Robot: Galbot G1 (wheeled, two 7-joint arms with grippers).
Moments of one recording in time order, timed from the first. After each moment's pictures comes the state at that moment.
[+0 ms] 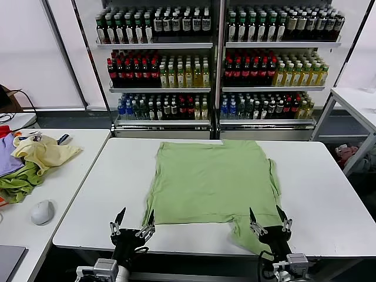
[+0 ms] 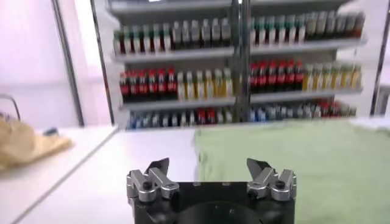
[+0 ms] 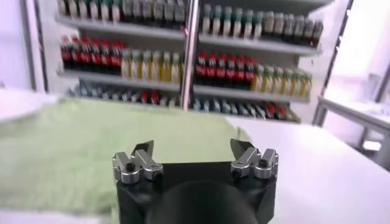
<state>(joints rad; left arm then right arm) 1.62 -1.32 -0.31 -2.27 -0.11 0.42 -0.29 -1.69 1.26 0.51 2.20 0.15 -0.31 0.19</state>
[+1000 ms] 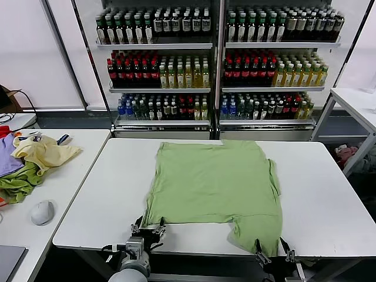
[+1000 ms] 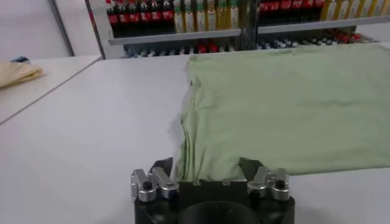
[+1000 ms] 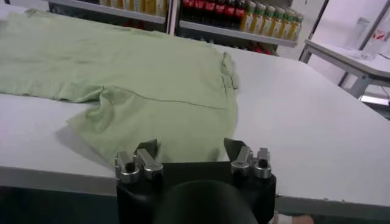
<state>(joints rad) 1.39 -1.33 -0.20 -2.01 -0.25 0.56 -0.41 -1.79 1.31 0.49 2.15 0.12 -0.36 0.21</state>
